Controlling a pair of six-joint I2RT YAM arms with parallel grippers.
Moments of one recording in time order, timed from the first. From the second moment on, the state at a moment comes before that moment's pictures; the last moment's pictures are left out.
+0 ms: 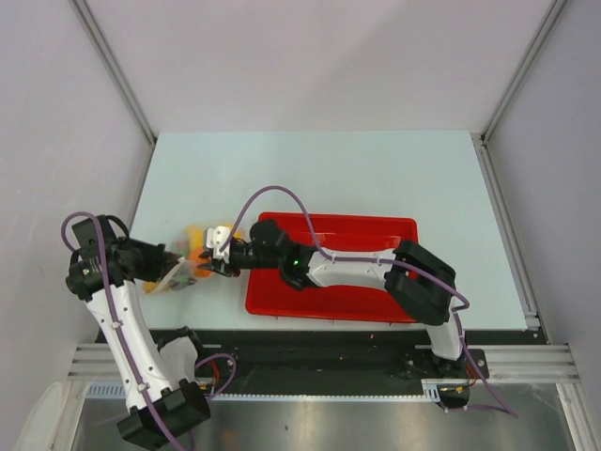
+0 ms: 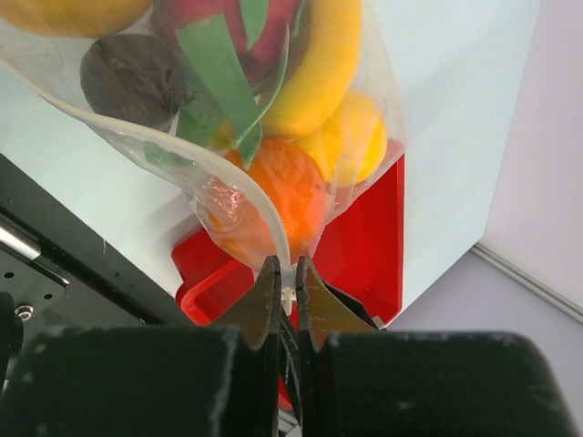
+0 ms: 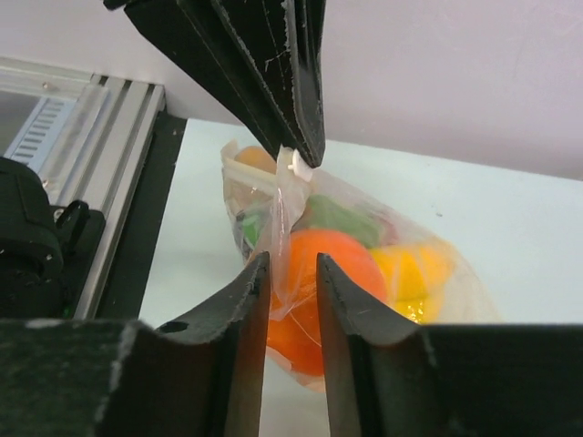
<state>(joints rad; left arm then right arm) 0.53 0.83 1.11 -1.28 0.32 -0.86 1.17 1.98 1.39 0.54 -0.38 -0.26</state>
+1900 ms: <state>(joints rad) 0.52 0.78 1.13 -1.33 0.31 -0.89 1.24 2.09 1.67 0.24 -0.26 -0.33</state>
